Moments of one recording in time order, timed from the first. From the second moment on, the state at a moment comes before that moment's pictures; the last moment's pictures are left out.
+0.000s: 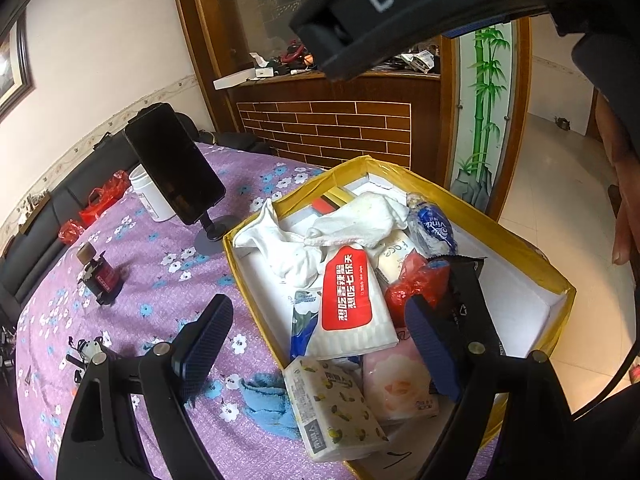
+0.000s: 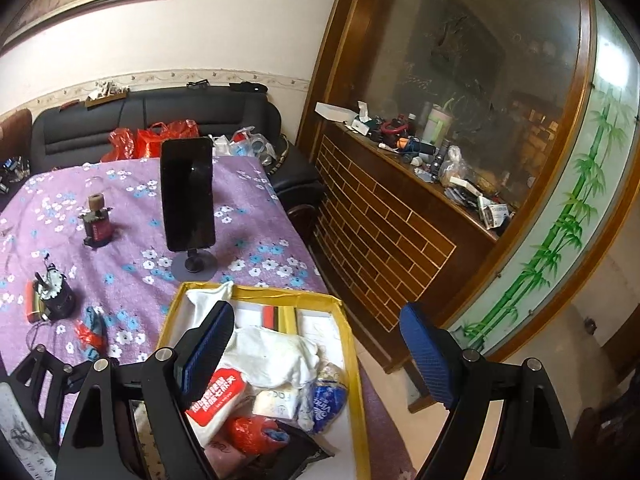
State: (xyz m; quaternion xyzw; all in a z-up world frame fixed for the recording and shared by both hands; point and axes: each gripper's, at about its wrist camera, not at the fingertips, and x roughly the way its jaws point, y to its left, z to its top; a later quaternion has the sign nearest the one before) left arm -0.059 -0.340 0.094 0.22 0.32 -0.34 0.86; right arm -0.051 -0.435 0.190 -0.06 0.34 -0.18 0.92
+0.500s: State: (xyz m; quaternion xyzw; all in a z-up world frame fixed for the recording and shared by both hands) left arm -0.057 -0.341 0.091 0.22 0.32 -0.34 0.86; right arm -0.052 -0.445 0.190 0.01 0.33 -0.14 0.93
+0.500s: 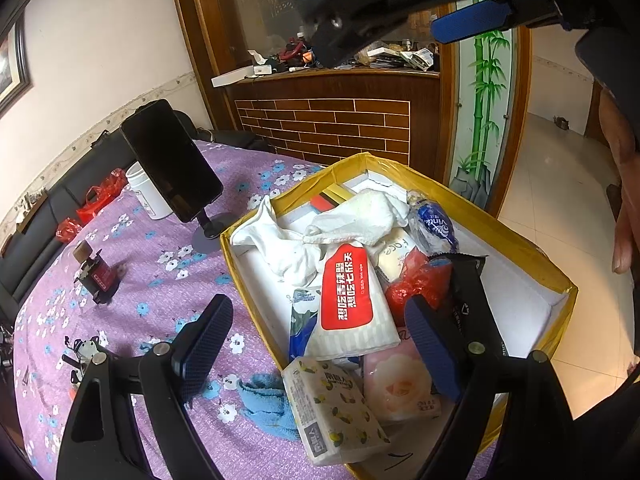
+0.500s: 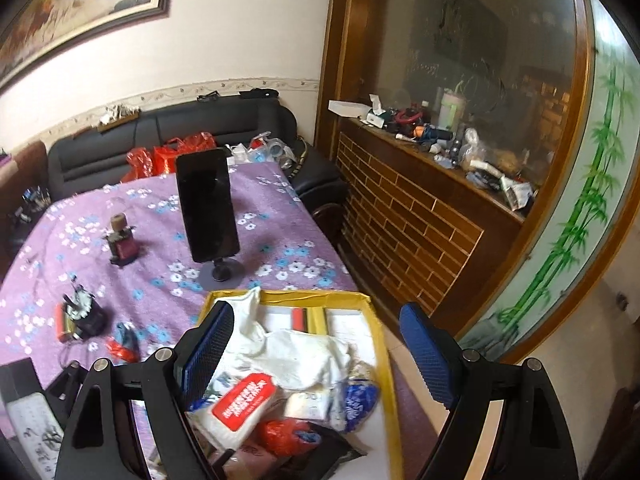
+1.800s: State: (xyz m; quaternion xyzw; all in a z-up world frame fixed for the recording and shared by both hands) left arm -0.058 -0.350 0.081 0.24 0.33 -0.35 0.84; right arm -0.059 -0.463 0.200 0.11 0.31 -0.09 0.94
